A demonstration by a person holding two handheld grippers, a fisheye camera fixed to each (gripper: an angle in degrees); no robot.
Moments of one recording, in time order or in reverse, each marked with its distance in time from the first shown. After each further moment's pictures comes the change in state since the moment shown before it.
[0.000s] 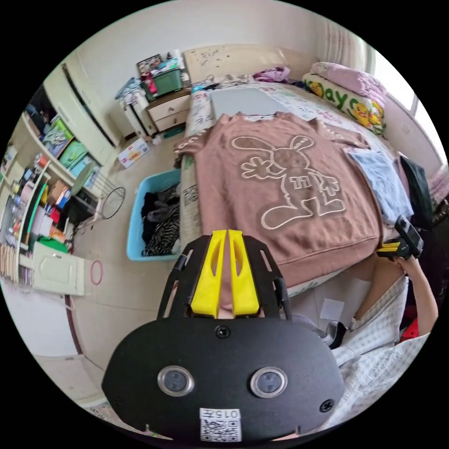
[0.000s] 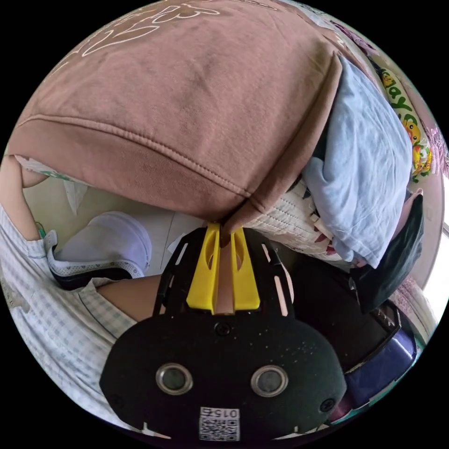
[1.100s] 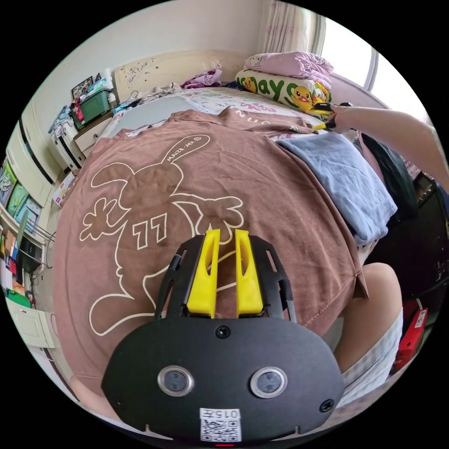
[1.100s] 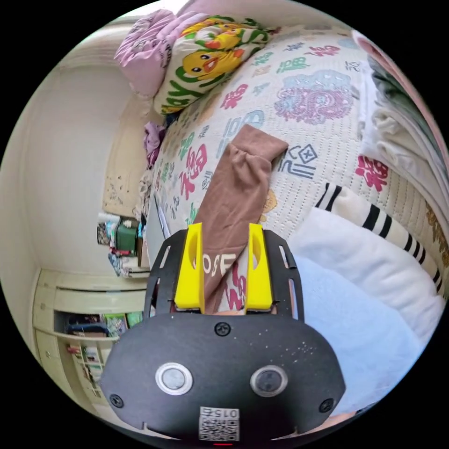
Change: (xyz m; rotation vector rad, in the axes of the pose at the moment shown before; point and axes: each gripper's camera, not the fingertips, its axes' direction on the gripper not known) left arm 0.189 -0.124 0.145 0.044 0.198 0.143; right arm 0.483 -0.074 0.099 0.841 -0.956 1.197
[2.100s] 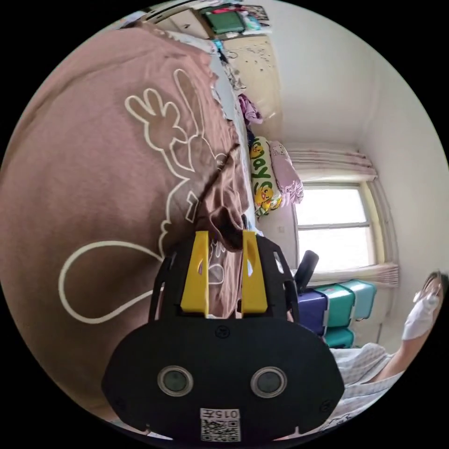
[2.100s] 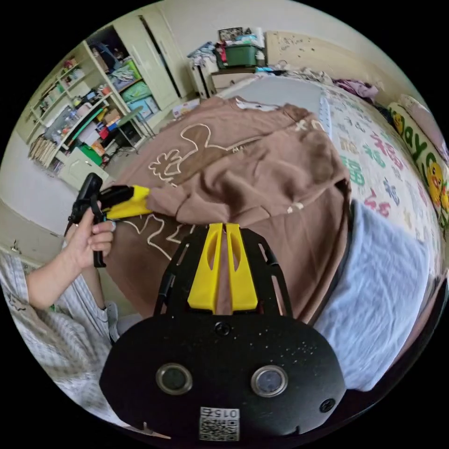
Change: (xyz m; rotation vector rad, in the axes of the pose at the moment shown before) left arm -0.270 -0.065 -0.118 0.147 0.955 -0.771; right arm -0.140 0.428 0.015 -0.529 0.245 -1.254
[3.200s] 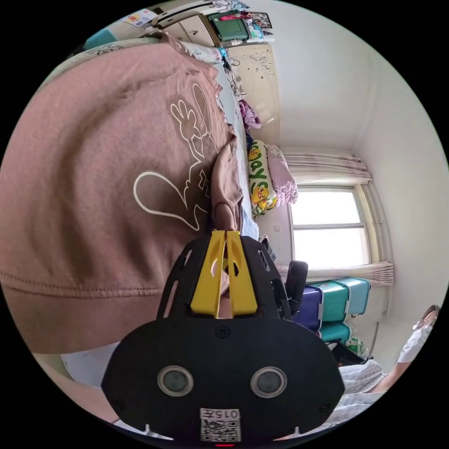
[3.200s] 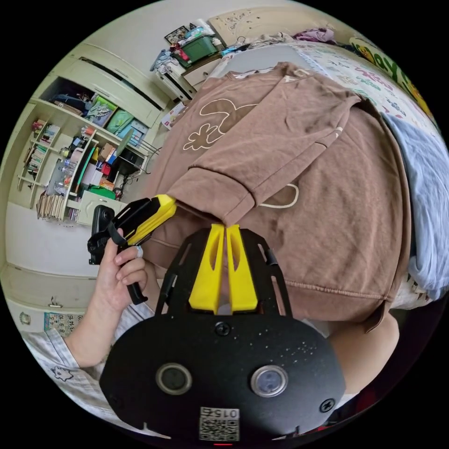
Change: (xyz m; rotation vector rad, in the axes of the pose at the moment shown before) left arm 0.114 0.050 -0.083 0.012 -0.048 0.019; right arm -0.113 0.017 -0.011 -0.003 -0.209 0.220
